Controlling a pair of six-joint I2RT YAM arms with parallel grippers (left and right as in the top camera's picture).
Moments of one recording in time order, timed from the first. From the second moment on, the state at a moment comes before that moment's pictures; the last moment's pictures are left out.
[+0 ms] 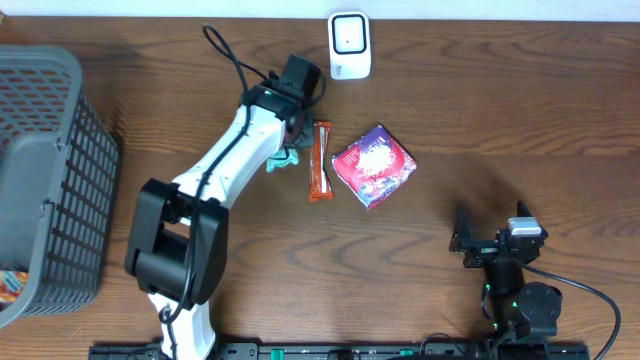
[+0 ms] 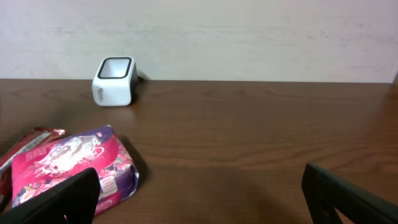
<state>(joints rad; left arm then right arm) -0.41 1.97 1.52 -0.79 -0.15 -0.45 0.01 0.01 0.01 -0.07 -0.04 0.02</state>
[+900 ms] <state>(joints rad) -0.28 1.39 1.57 -1.16 -0.19 -0.42 0.01 0.01 0.01 -0.07 -0.04 0.02</state>
